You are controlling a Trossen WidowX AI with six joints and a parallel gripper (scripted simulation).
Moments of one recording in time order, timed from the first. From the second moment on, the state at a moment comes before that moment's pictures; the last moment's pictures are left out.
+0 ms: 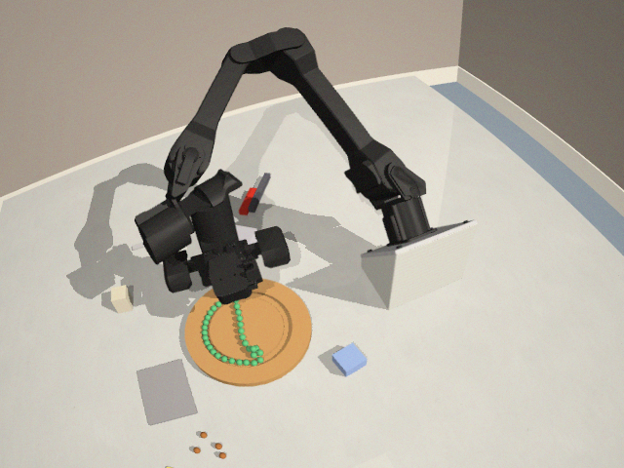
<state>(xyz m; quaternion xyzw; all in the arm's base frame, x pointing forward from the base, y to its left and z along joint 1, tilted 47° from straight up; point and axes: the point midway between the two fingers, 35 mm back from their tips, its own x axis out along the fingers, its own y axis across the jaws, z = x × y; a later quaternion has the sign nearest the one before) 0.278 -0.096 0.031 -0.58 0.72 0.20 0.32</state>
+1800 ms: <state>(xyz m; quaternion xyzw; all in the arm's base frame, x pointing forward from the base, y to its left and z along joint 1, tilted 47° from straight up) 0.277 -0.095 0.032 -0.56 0.74 0.15 0.35</state>
